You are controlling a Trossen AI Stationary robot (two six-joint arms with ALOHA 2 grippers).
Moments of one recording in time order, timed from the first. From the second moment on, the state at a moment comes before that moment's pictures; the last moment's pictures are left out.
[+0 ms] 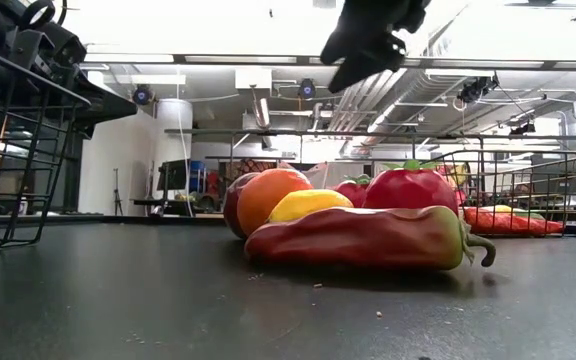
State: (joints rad) left arm 0.04 0.12 0.04 -0.05 -0.19 -0.13; right arm 0.28 1.63 1.28 -0.54 0.25 0.43
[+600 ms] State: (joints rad) left arm 0.04 0.12 0.04 -0.05 -0.19 -0.13; right arm 0.22 1.63 1.28 -0.61 0.24 0.45
